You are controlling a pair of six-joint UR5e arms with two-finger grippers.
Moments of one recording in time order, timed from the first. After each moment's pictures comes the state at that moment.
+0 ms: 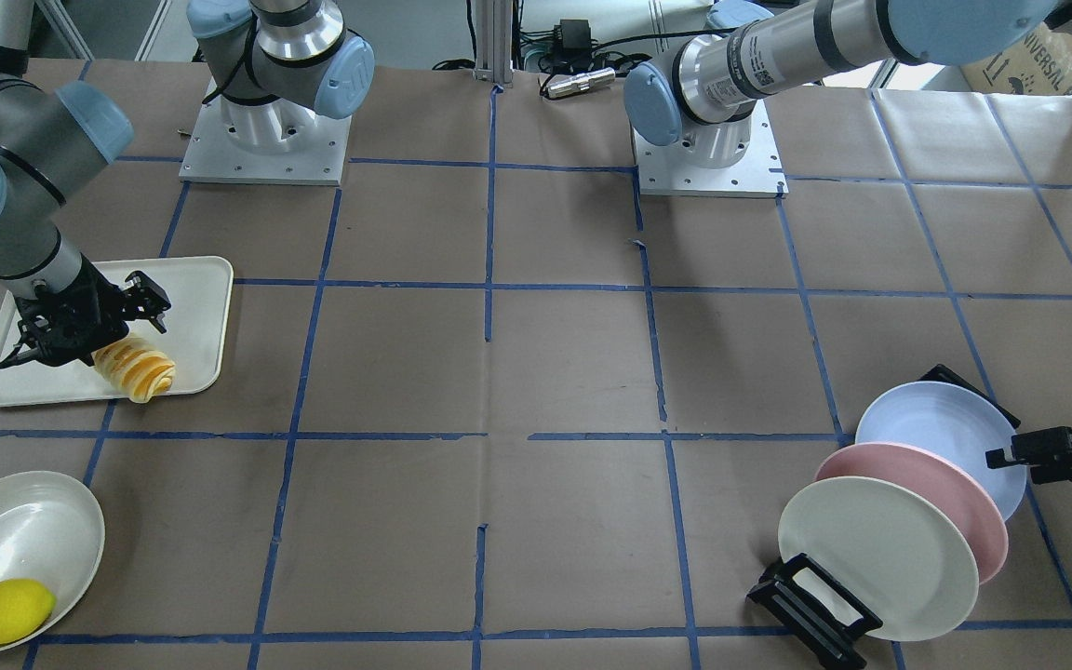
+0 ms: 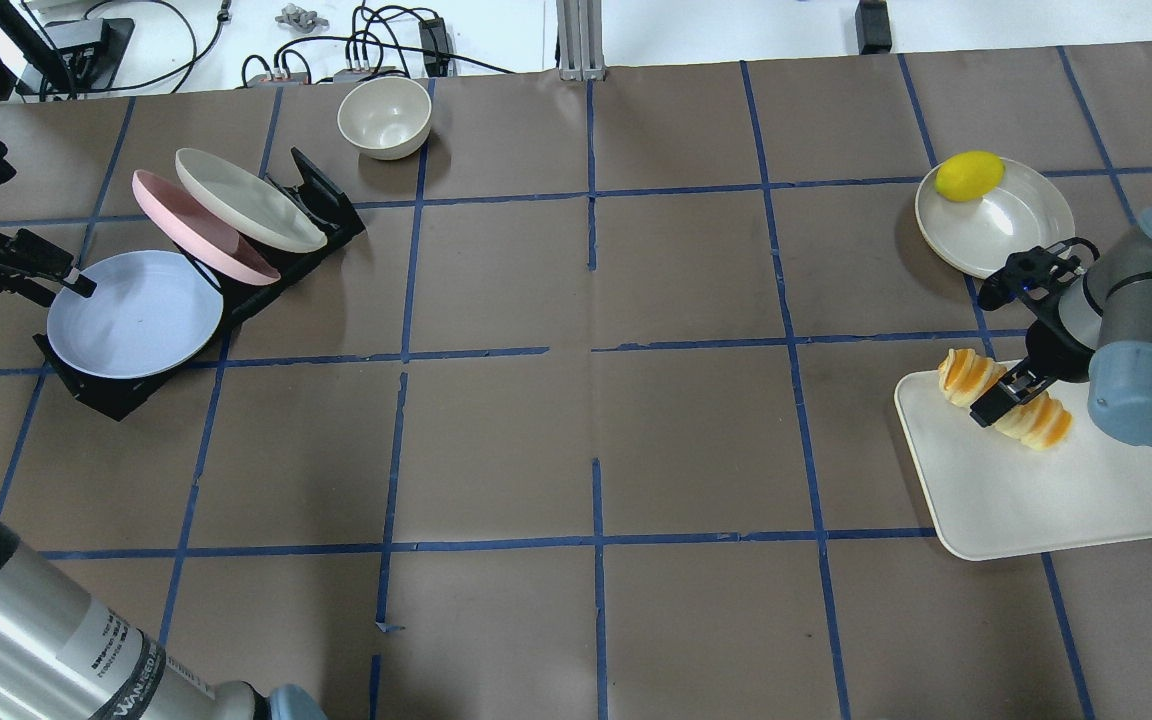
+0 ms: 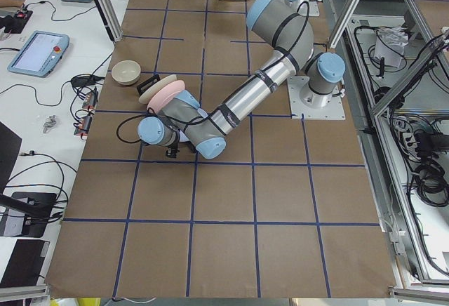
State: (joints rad) left arm -0.87 -2.30 -1.21 -1.56 1.36 0.86; right arm 1.09 -1.41 2.17 -2.30 -1.59 -1.02
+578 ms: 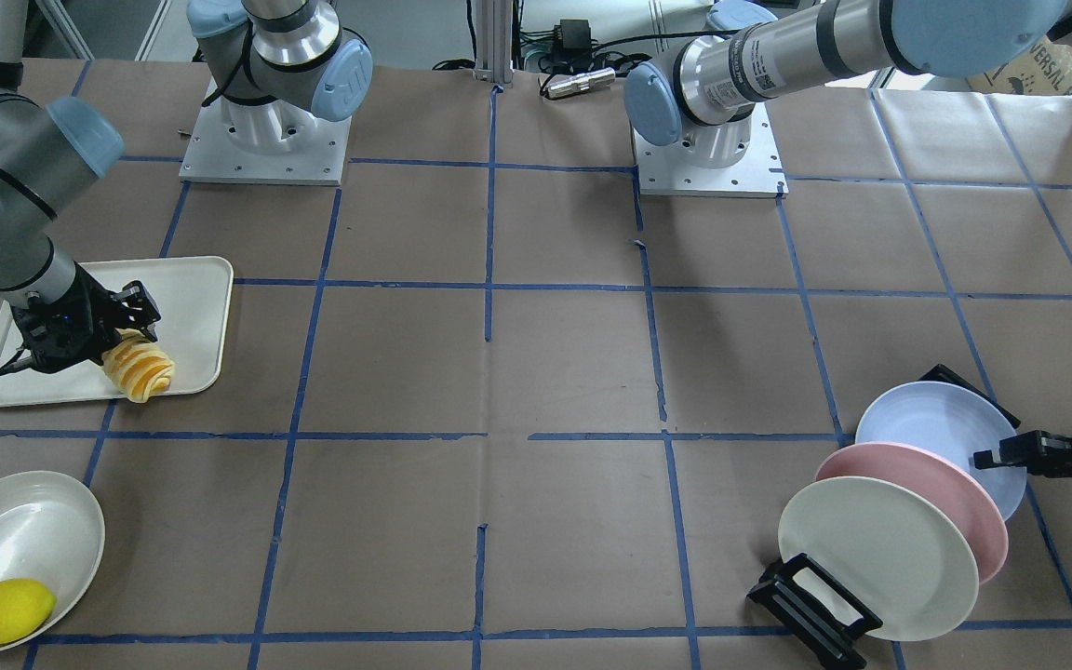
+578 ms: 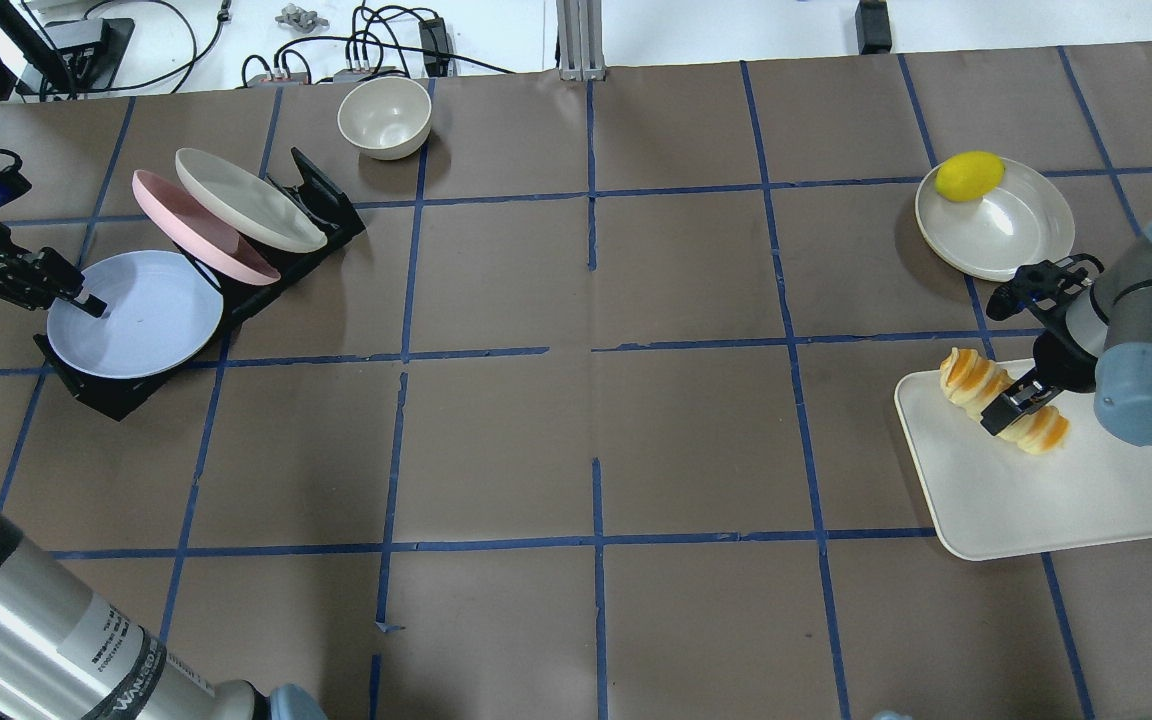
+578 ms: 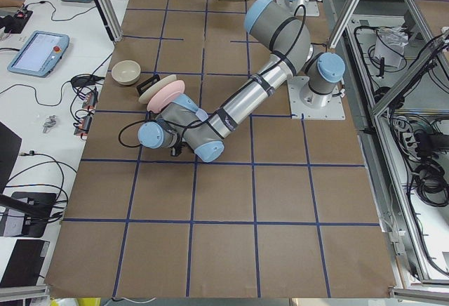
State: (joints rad) left arm -0.87 -2.32 -1.20 -1.61 1.36 0.85; right arm 1.06 -1.37 2.17 -2.30 -1.60 -1.01
